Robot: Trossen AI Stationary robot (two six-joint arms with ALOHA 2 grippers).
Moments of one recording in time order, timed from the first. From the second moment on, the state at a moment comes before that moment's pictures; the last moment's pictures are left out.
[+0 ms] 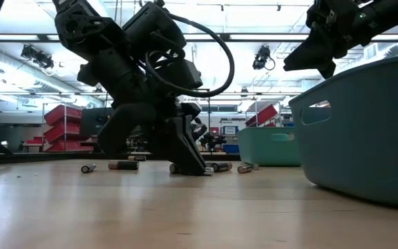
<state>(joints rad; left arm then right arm) -0.15 1.88 0.88 0.22 -0.06 0.25 -0.04 0.81 0.52 -0.13 0.17 0.36</state>
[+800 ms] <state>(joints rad) -0.16 1.89 0.88 0.28 -0.07 0.21 -0.04 0.81 0.52 -0.13 0.17 0.36</state>
